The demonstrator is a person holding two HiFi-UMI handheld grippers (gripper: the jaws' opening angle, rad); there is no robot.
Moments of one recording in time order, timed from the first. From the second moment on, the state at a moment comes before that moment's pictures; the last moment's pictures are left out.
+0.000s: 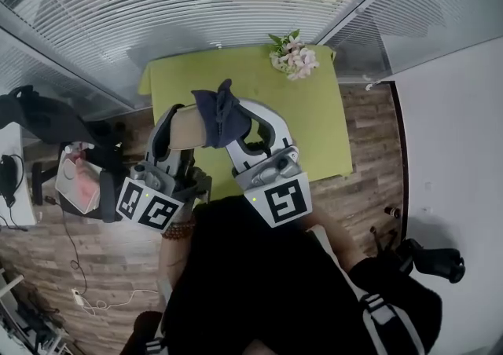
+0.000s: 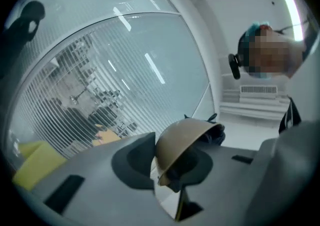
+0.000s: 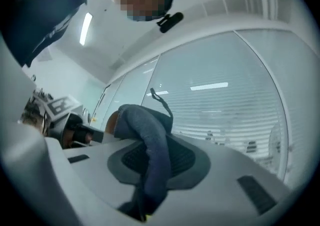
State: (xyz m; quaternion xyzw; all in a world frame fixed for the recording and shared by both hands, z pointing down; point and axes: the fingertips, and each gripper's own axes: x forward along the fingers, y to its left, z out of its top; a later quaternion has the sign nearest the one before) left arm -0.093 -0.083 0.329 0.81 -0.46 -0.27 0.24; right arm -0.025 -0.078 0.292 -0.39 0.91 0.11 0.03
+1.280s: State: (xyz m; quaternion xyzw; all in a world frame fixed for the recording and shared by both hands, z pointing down) left arm -0.099 -0.086 0.335 0.81 -0.52 -0.19 0.17; right arm -0.030 -0.085 0.306 -0.40 0.91 0.09 0.04
